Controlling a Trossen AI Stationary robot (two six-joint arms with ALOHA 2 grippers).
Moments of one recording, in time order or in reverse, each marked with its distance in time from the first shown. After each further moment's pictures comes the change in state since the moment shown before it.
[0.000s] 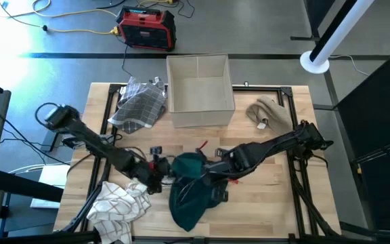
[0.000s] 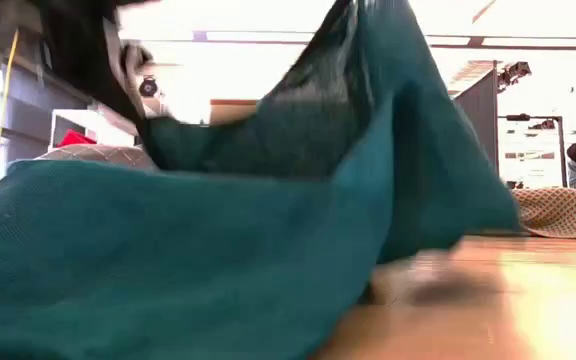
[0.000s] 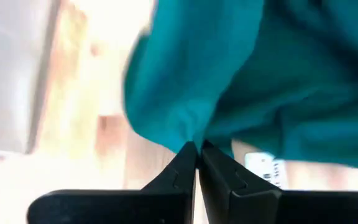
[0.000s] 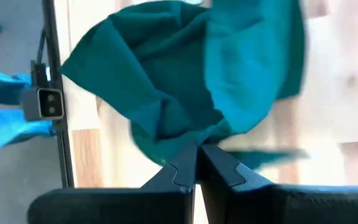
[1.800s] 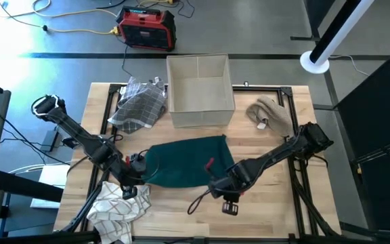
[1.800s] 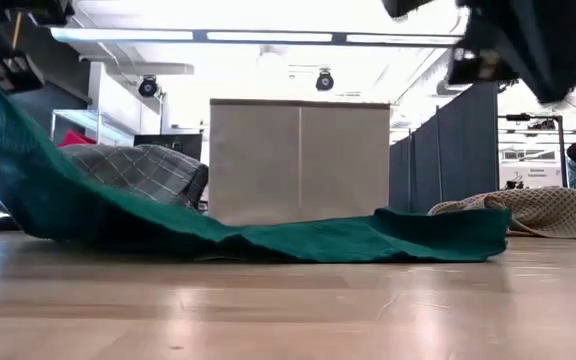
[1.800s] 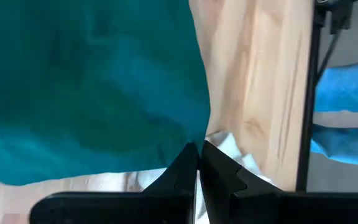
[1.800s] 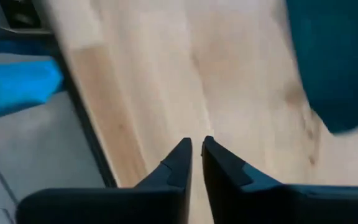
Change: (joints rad) left arm -0.123 -0.235 -0.181 -0.071 0.422 -0.485; right arm 0.082 -0.040 -0.513 0.297 -0.299 0.281
